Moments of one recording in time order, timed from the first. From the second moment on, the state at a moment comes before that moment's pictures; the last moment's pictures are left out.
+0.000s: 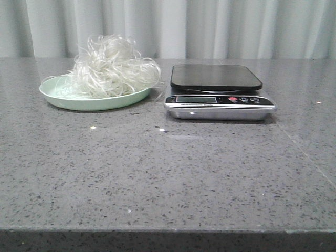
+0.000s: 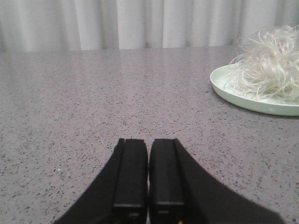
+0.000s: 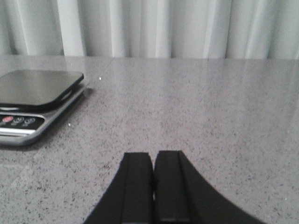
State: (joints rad) left arm -0.02 0.00 0.00 -0.05 0.15 0.09; right arm 0.01 -0.01 0.03 0.09 0.09 -0.03
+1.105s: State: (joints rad) left arm -0.02 0.00 0.00 -0.05 0.15 0.09; right arm 0.01 -0.01 0.03 0.13 0.07 -0.03
